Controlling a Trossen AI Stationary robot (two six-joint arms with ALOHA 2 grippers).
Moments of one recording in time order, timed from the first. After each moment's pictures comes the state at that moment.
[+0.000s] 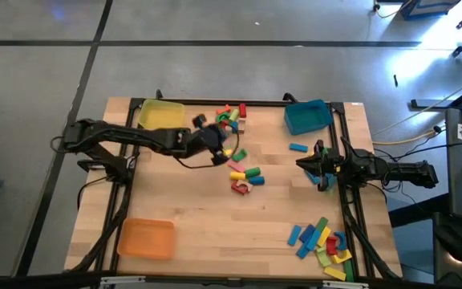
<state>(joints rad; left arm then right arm) 0.06 1.50 1.10 -0.31 -0.62 -0.05 0.00 0.00 0.01 0.03 0.05 0.17</state>
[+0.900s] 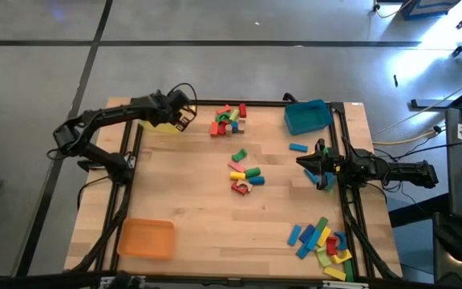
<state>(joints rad) 0.66 1.41 0.95 -0.72 -0.56 -0.19 0.00 0.00 0.01 0.03 0.09 0.15</state>
